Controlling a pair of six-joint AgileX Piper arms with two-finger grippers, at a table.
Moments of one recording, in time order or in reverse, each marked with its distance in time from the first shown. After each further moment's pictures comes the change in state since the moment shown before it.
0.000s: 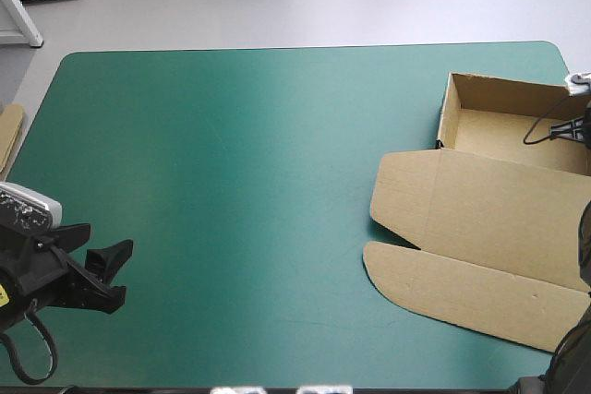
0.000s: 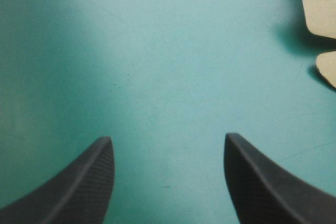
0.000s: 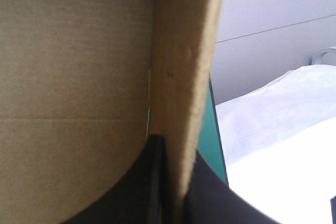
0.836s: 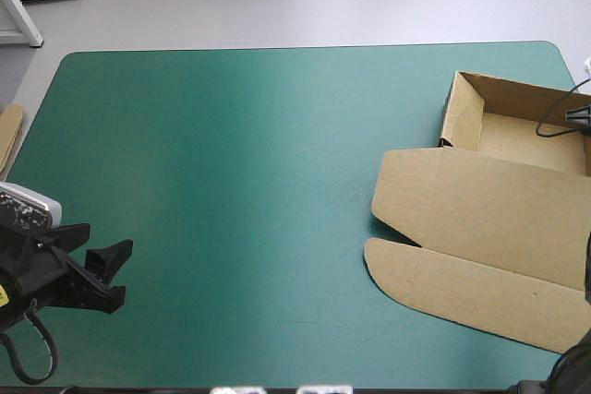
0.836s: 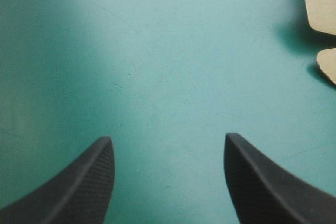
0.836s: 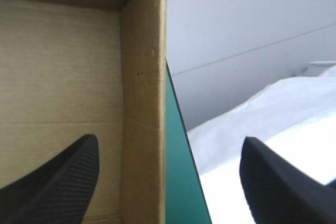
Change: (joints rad) left arm 0.000 0.000 0.000 0.002 0.000 0.000; right arm -0.016 -0.133 0.021 0.016 -0.037 0.027
